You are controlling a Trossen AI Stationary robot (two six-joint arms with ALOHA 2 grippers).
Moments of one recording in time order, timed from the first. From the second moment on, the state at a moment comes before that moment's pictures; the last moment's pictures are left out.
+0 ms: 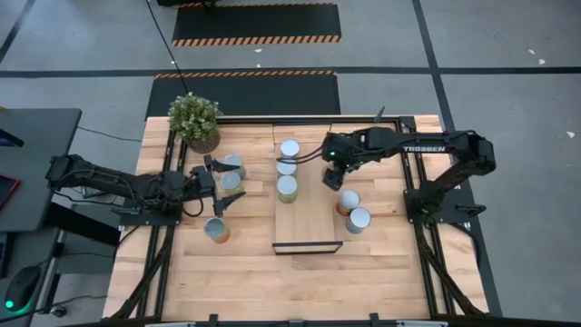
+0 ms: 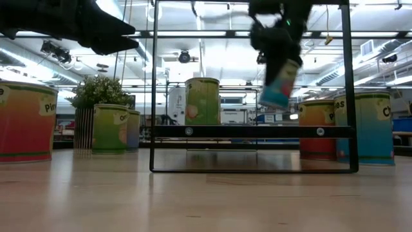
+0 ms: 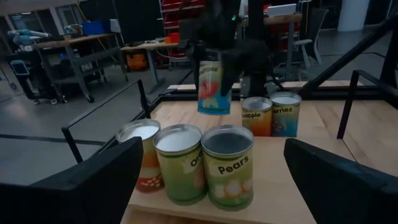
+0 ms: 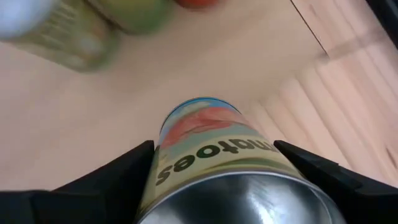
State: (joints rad) left arm -0.16 0.67 0.28 0.32 -0.45 0.07; right arm -0.17 1.50 1.28 -0.96 0.14 0.37
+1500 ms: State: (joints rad) left arm -0.16 0.67 0.28 0.30 -0.45 0.06; right arm 0.09 1.92 1.78 -1.20 0.30 0.21
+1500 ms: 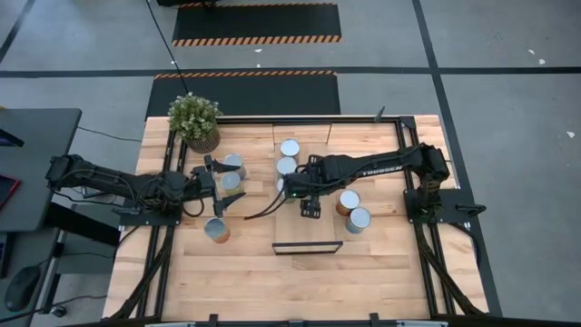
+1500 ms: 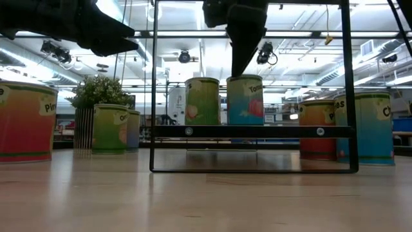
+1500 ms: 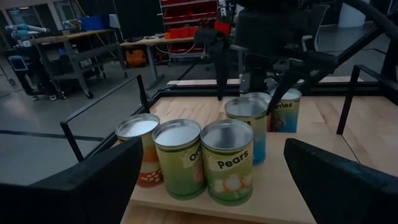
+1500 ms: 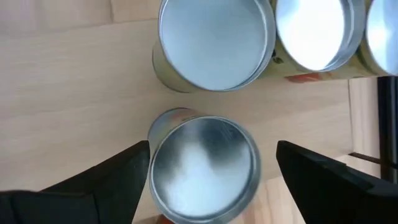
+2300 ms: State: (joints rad) left arm -0.16 0.67 0.28 0.29 -0.45 0.05; right arm 0.19 1.77 1.65 -1.36 0.48 0.39
